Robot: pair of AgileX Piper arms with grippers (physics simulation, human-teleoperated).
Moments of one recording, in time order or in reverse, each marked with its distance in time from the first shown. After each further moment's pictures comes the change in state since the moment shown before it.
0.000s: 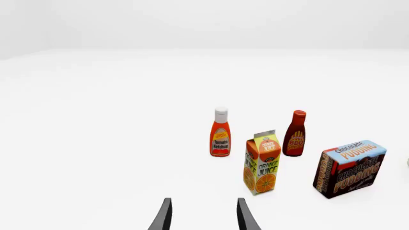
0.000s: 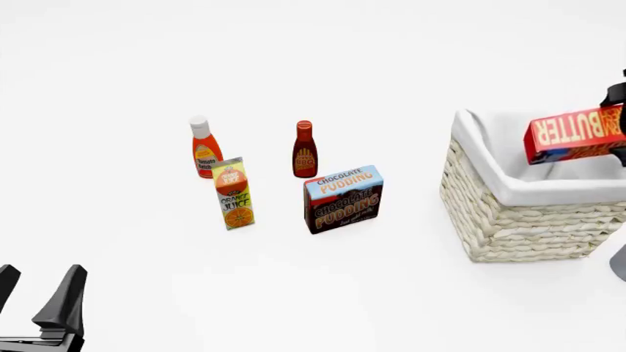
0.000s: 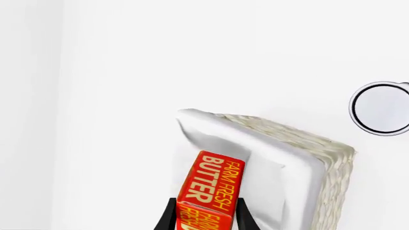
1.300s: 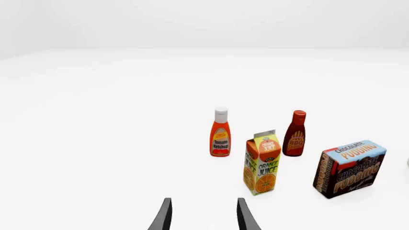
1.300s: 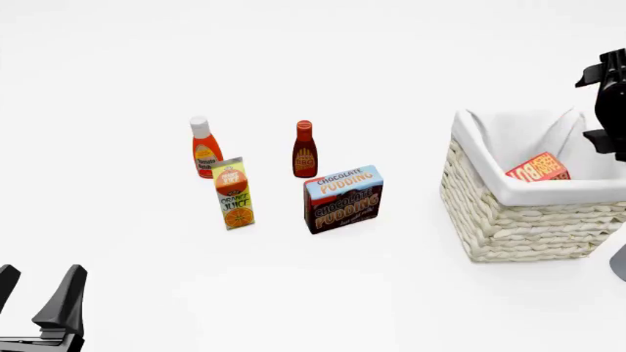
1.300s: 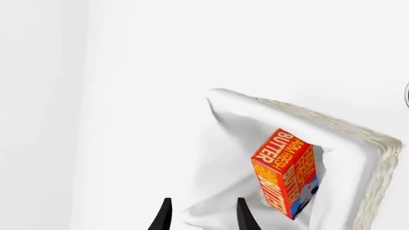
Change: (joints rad) left arm 0.000 0.000 0.000 0.000 0.000; right arm 0.087 -0.002 -0.012 -0.056 0.024
